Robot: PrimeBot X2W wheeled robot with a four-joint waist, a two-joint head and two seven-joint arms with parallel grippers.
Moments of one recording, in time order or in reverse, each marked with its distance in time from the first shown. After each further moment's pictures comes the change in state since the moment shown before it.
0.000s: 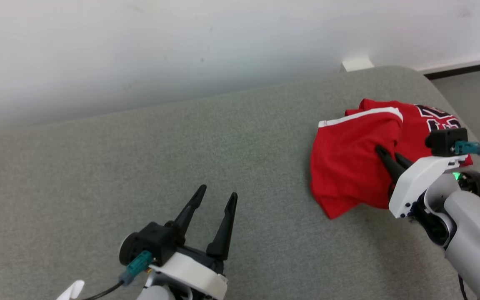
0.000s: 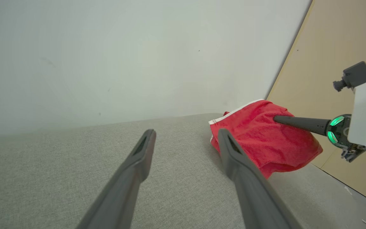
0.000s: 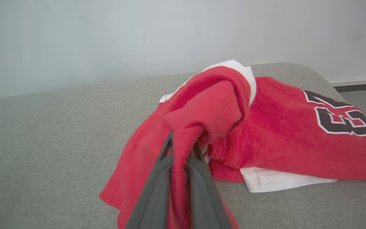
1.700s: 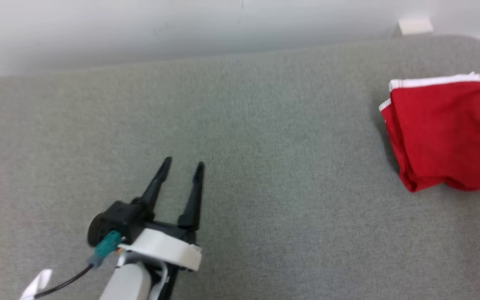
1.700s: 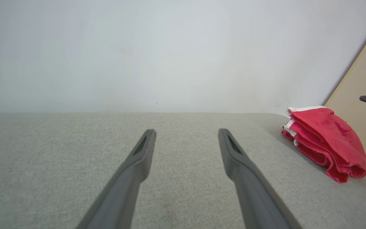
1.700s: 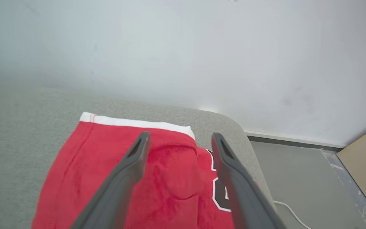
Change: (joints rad) left arm -0.068 0.000 0.124 -0.002 0.047 -0.002 0.000; right arm -0.223 -0.338 0.277 0.059 0.085 0.000 -0.242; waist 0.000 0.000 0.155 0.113
